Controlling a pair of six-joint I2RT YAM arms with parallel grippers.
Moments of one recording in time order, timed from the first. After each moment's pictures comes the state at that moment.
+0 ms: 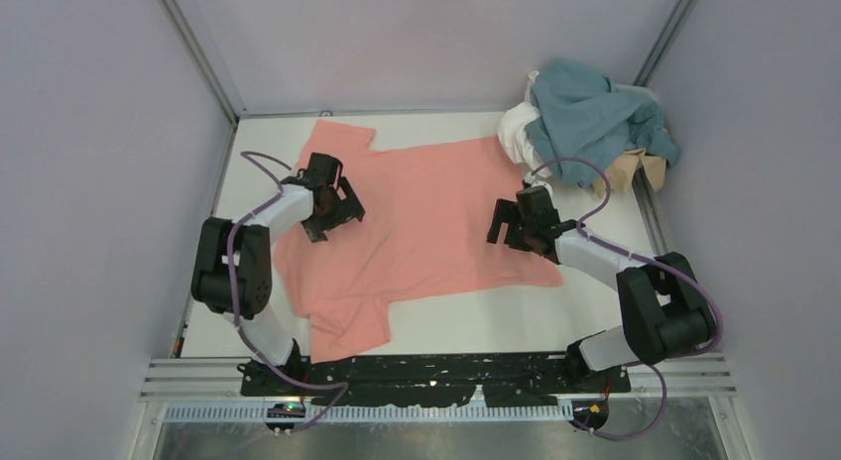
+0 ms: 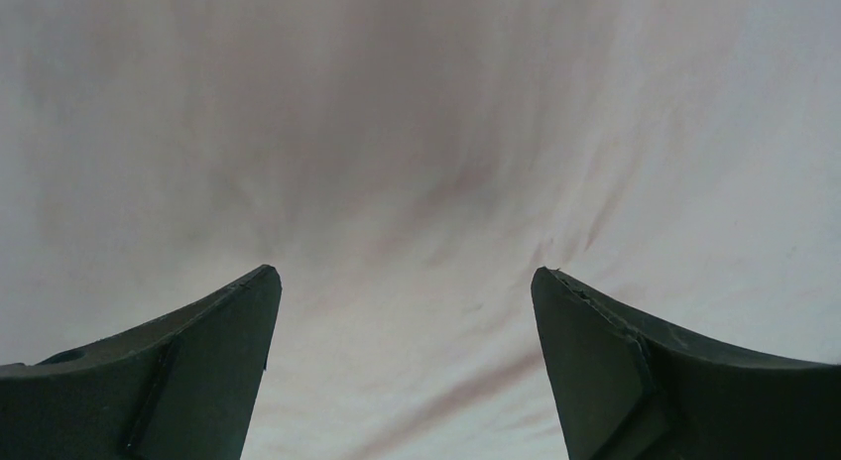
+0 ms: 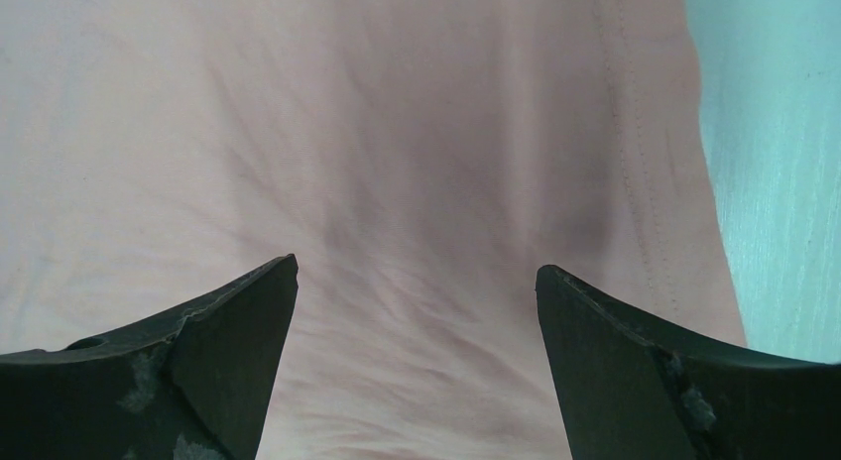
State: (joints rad) left arm -0.22 1.66 1.05 -0.52 -0.10 -0.73; right arm 0.35 1.43 0.70 -0.12 0.07 0.51
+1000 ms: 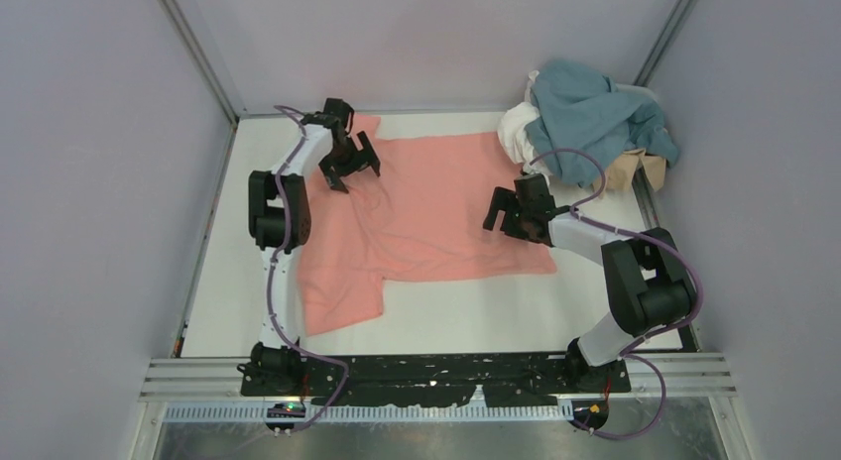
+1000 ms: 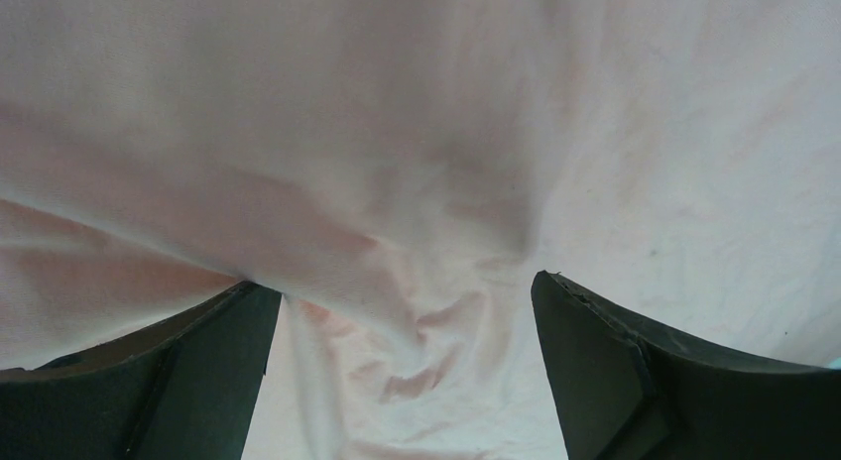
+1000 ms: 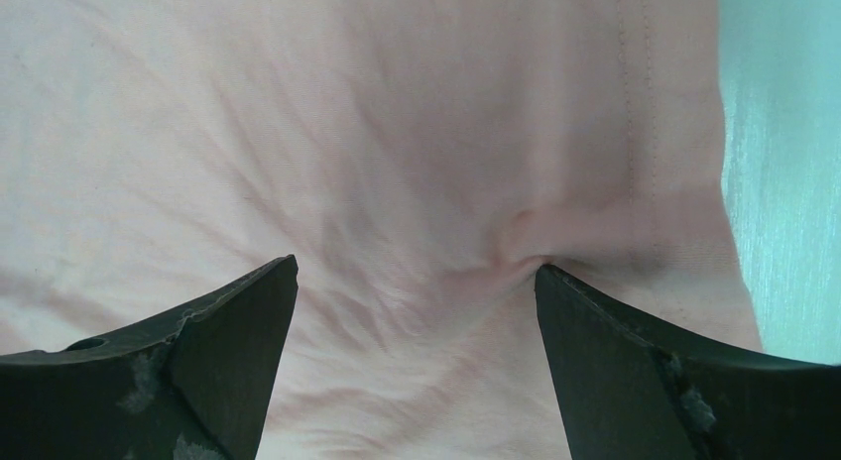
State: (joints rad) left arm -0.17 2.37 2.05 -0.90 0.12 -0.63; right arm 0.30 1.59 0.81 -0.10 0.03 0.53
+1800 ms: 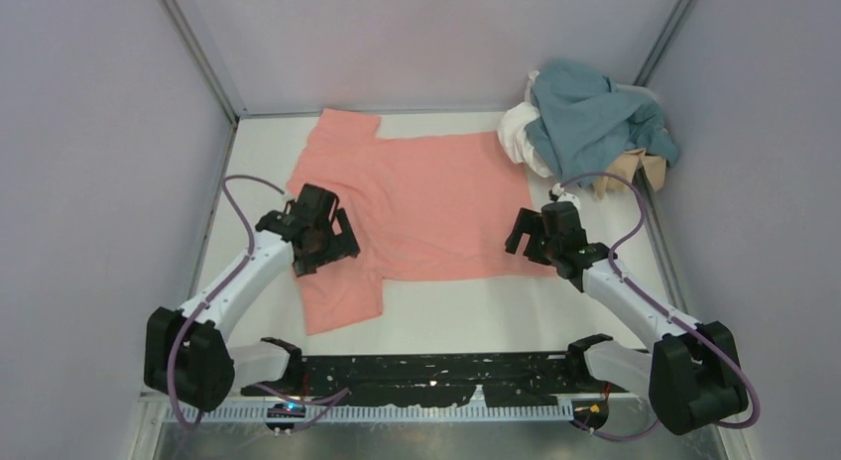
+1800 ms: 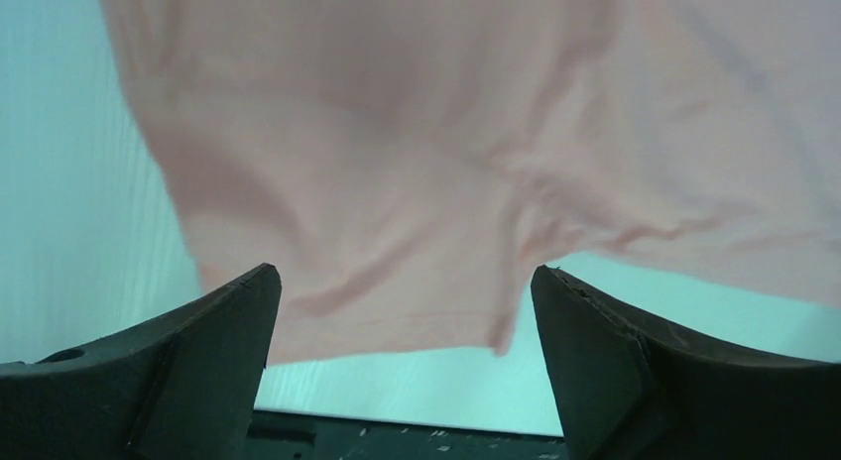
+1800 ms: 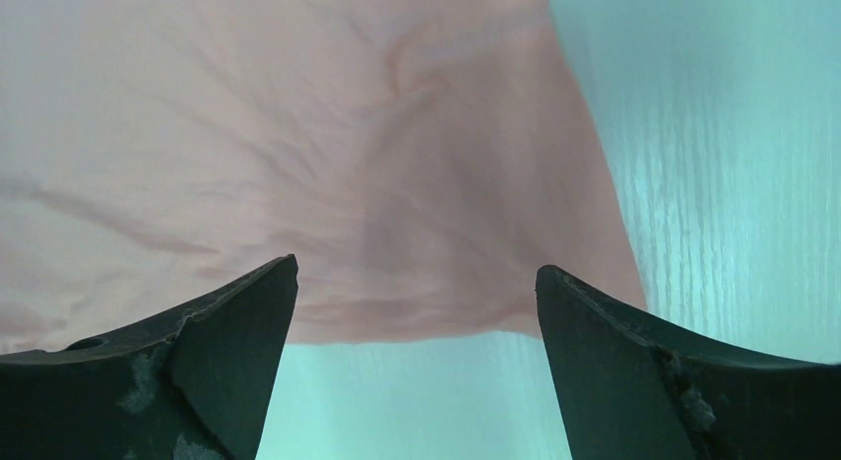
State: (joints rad) left arm -0.34 1.29 1.00 -0.80 -0.12 -0.69; right arm 0.29 1.12 0.58 -0.24 0.09 0.53
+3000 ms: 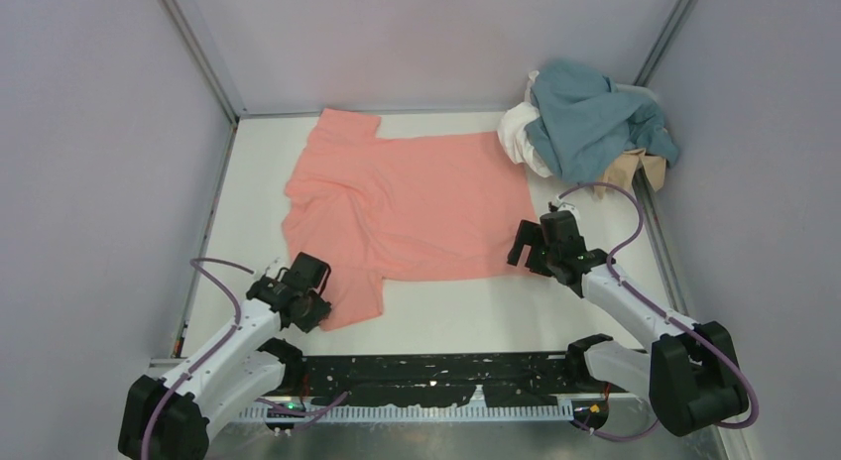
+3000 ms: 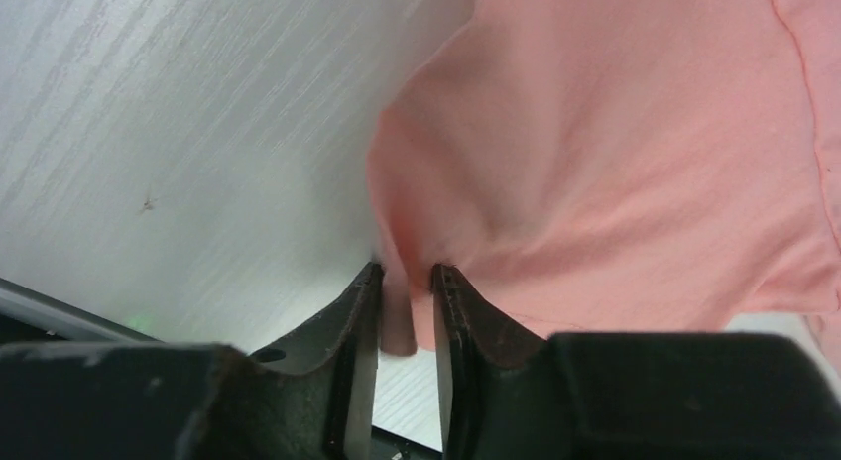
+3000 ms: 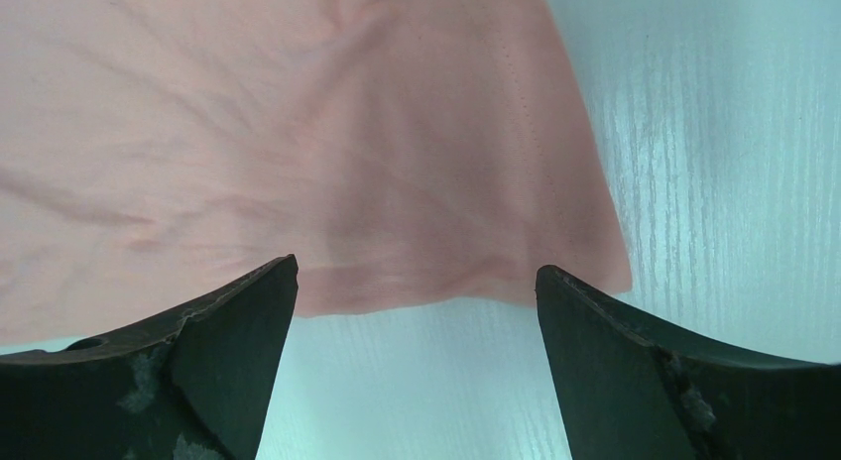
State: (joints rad) left arm -0.42 0.86 0.42 -0.88 -0.26 -1.19; right arm 0.29 1.10 0.51 -0.29 0.09 0.54
